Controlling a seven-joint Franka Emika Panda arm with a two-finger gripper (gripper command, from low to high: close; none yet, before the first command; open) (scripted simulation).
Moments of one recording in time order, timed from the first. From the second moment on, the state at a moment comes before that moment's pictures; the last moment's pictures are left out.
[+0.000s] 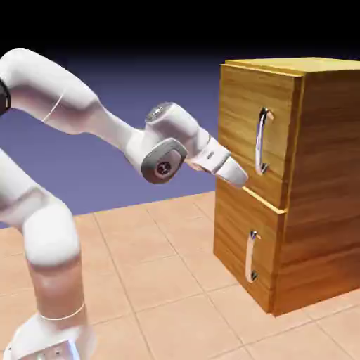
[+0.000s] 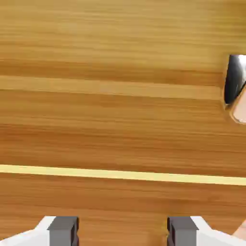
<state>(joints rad) 0.04 -0.59 -0.04 -2.80 -0.12 3.03 0.70</state>
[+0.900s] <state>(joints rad) 0.34 -0.78 -0.40 -2.71 -1.29 2.95 0.30</state>
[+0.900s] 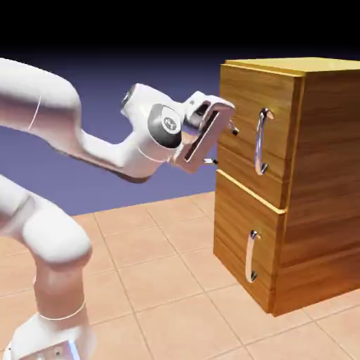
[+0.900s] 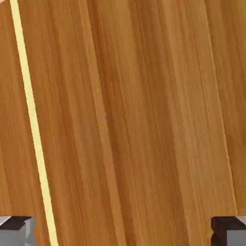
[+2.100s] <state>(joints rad) 0.73 -1.02 -0.87 -2.59 -2.82 2.85 -0.23</state>
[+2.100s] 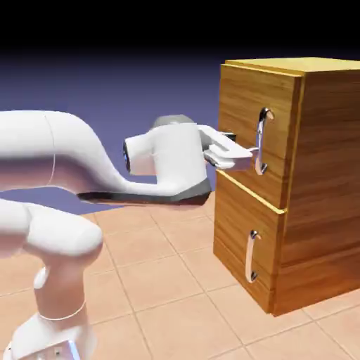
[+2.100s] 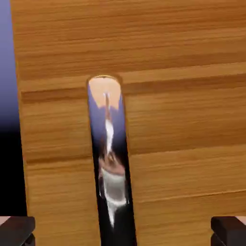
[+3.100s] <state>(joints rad) 0.36 -1.07 -0.24 -2.90 -2.09 2.40 -0.39</state>
